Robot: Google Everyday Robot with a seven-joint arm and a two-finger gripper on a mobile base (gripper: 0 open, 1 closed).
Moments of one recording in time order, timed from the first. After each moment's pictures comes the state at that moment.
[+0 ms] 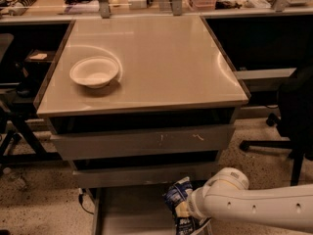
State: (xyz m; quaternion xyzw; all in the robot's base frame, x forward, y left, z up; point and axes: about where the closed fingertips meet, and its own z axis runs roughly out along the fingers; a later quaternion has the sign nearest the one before) arm 0.401 -0.112 0.457 -0.15 0.97 0.11 0.12
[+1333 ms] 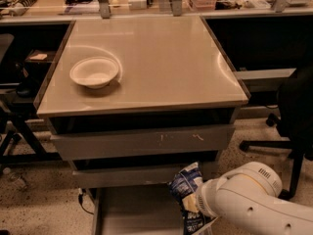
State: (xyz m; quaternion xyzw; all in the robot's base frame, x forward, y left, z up) arm 0.385 -0.127 0.581 -0.17 0.97 0.07 0.18
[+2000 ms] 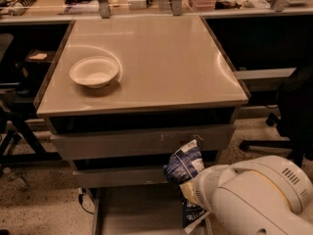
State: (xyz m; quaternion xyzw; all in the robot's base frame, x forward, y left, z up) arm 0.381 -0.112 0.702 -0.20 0.94 0.01 0.26
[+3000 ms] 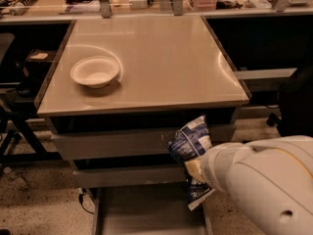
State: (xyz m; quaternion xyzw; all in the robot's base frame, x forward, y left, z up) arm 0.408 -0.124 0.760 -0.19 0.93 0.01 0.31
